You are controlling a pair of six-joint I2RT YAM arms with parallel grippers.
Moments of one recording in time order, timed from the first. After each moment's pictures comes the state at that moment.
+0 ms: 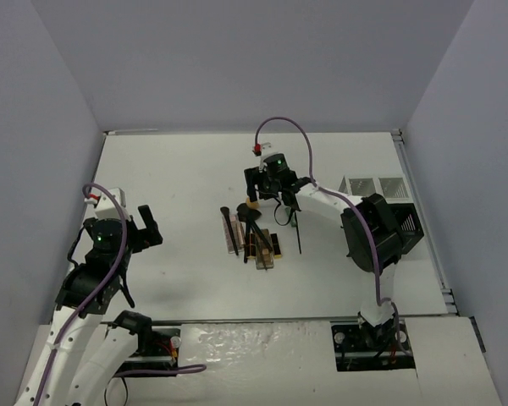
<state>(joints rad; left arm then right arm) -0.27 0.59 0.80 -0.70 -0.34 -0.33 0.57 1.96 1.30 0.01 0.01 0.18</state>
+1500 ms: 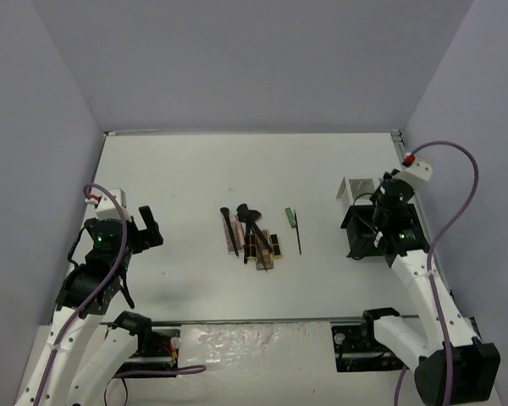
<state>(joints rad) -0.27 0.59 0.80 -0.70 -0.33 -0.33 0.14 0.98 0.77 -0.05 0.53 0.30</state>
